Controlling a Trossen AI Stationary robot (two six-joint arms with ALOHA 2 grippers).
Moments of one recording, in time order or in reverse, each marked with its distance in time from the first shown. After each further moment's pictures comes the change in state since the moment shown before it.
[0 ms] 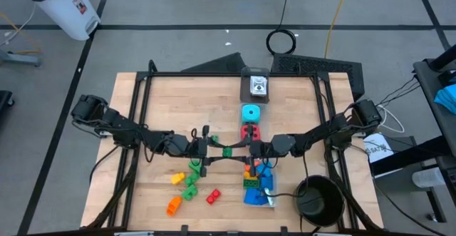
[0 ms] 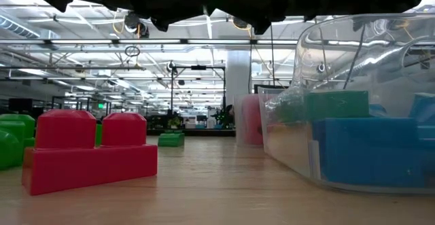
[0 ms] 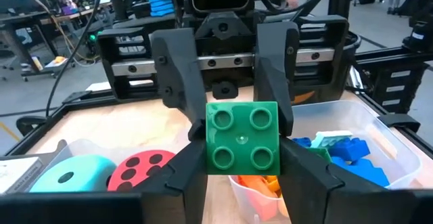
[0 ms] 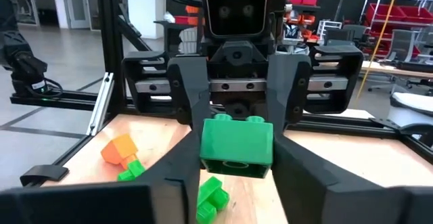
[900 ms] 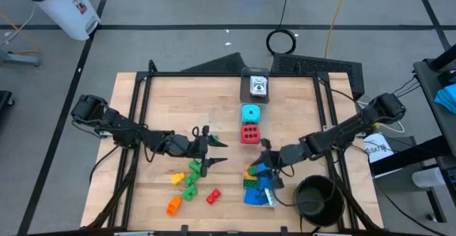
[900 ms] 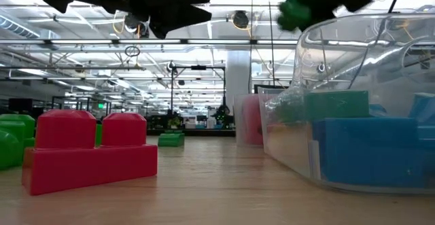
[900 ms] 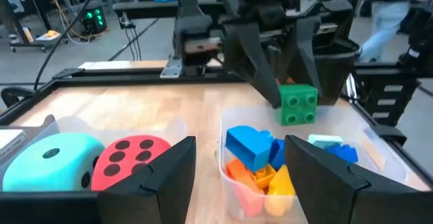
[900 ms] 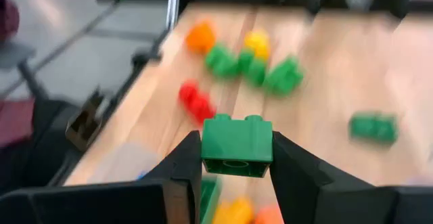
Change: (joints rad) left arm 0.000 -0.001 0.001 -0.034 0.002 -0.131; right arm 0.138 -0.326 0.000 -0.775 -0.106 0.209
